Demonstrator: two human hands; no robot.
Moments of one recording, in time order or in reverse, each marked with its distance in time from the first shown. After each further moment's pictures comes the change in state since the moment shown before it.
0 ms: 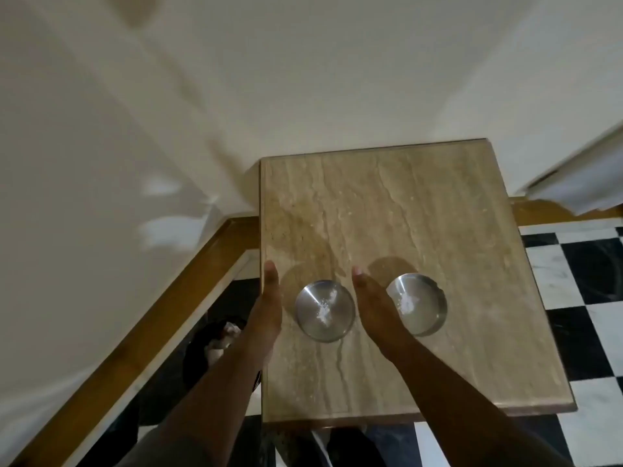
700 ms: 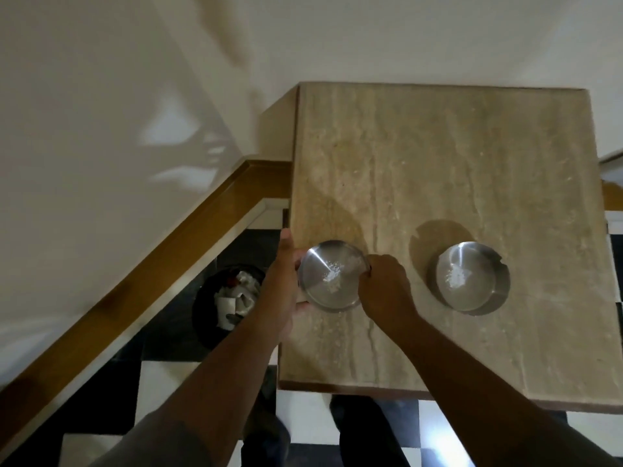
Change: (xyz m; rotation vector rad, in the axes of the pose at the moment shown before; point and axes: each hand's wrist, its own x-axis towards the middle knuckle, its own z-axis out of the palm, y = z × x) left_hand 0.031 -0.050 -0.033 -0.201 -0.001 -0.032; right_hand 0.046 0.070 0.072 -0.707 0.070 -0.125
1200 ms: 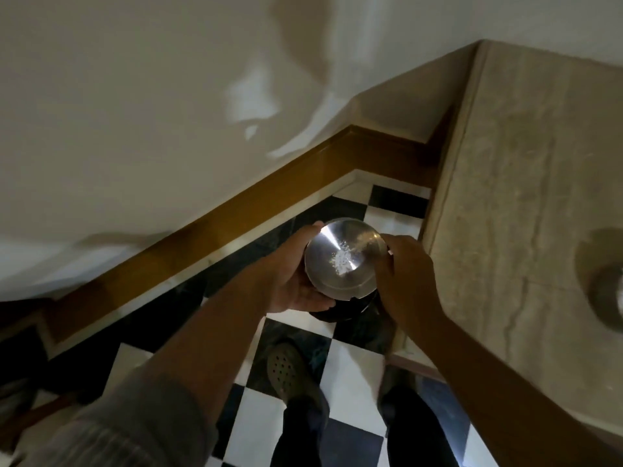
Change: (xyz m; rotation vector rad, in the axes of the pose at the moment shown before) left_hand 0.018 -0.050 -0.225 -0.126 -0.228 -0.317; right_hand -0.067 -0.117 0.136 0.029 0.023 -0.427
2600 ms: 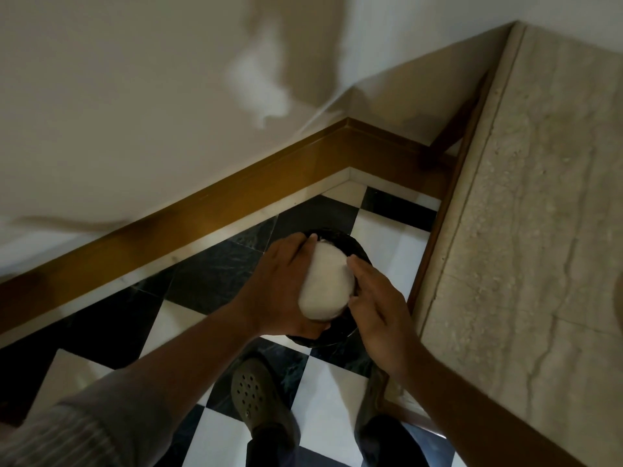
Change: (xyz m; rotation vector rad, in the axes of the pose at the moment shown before) left_hand 0.111 -0.050 -0.038 1.431 0.460 0.951; right_hand 0.003 0.056 0.053 0.331 -0.332 -0.042
